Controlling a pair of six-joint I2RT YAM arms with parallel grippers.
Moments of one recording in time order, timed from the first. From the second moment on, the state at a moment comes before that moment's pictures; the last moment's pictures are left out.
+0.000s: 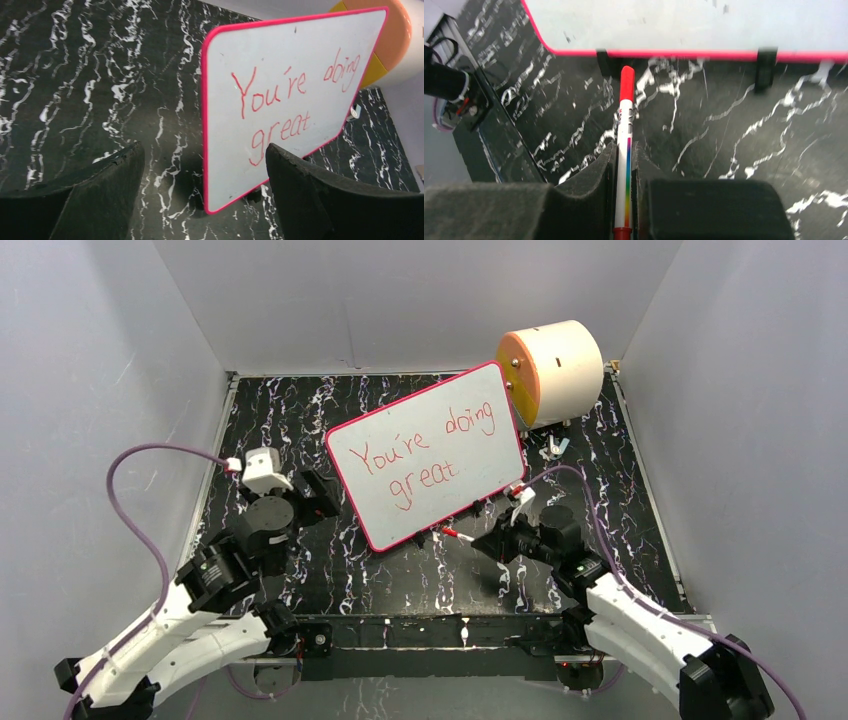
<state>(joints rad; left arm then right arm) -0.90 0.63 0.87 -0.61 -0.77 -0.61 0.56 0.74 0.23 0.15 -0.43 0.32</state>
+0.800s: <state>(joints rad) -0.90 0.53 0.86 -0.71 -0.90 -0.54 0.56 0.80 0.19 0.00 -0.33 0.43</state>
